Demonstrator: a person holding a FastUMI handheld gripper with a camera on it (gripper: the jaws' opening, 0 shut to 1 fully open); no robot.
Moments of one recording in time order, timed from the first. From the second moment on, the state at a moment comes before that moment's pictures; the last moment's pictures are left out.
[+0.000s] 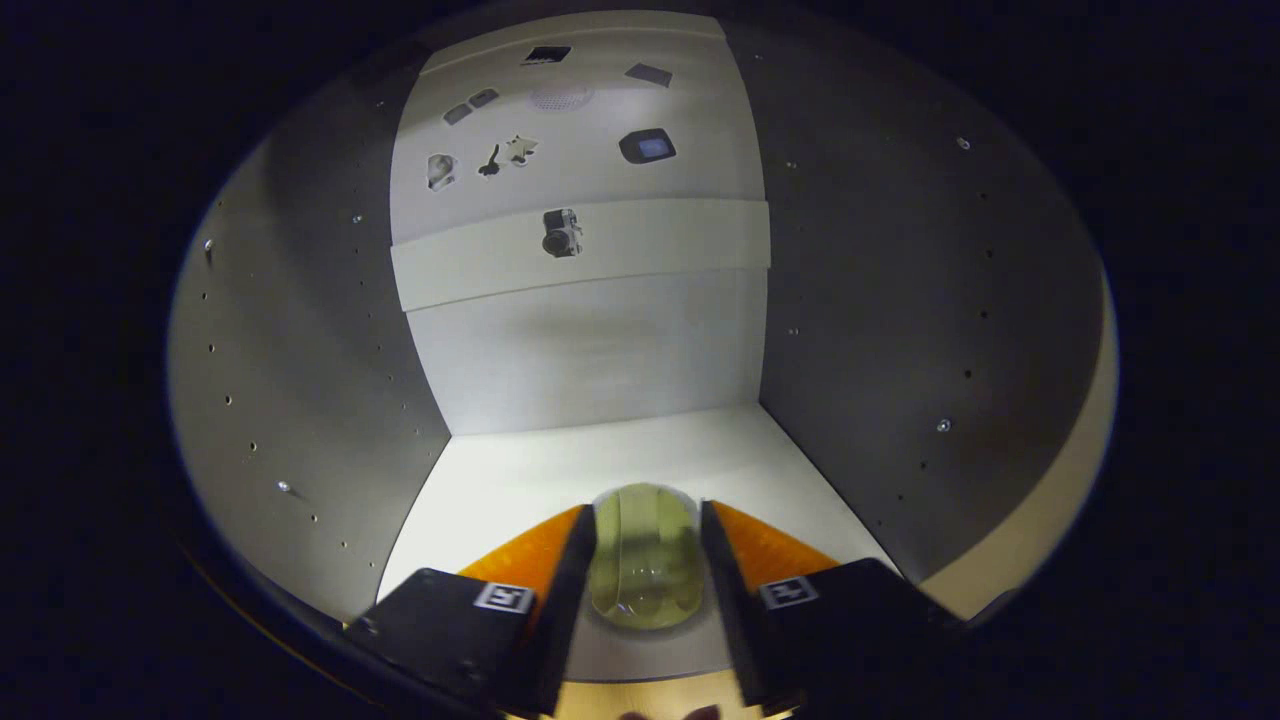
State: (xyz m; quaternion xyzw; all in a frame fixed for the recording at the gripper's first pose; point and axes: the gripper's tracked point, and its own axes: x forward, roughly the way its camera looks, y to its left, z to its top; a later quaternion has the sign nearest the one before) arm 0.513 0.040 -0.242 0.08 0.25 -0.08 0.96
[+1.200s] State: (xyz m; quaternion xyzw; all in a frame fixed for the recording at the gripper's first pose) arm 0.232 0.025 -0.024 0.03 -0.01 -0.07 1.00
